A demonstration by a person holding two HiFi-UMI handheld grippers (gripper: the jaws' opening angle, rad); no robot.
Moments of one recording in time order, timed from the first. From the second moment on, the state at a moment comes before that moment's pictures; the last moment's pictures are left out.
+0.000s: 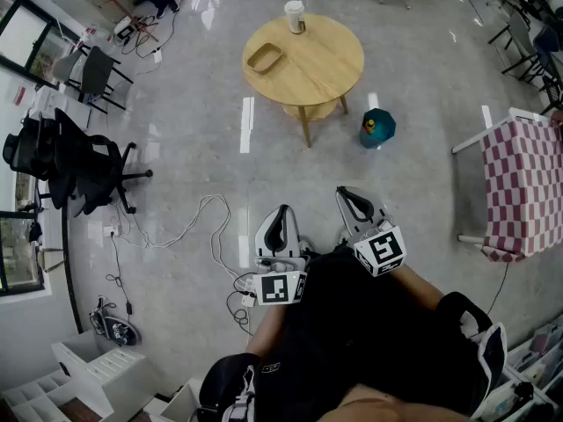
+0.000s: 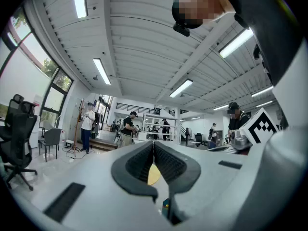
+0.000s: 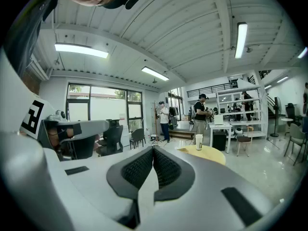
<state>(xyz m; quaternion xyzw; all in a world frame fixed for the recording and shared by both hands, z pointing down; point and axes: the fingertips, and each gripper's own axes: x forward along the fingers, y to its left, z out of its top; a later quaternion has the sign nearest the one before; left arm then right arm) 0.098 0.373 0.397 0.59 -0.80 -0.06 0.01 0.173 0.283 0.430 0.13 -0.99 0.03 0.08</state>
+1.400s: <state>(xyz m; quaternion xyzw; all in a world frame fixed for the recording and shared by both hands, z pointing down) 0.140 0.306 0.410 0.56 -0.83 -0.05 0.04 0.211 0.193 0.445 0.11 -0.99 0.06 0.08</state>
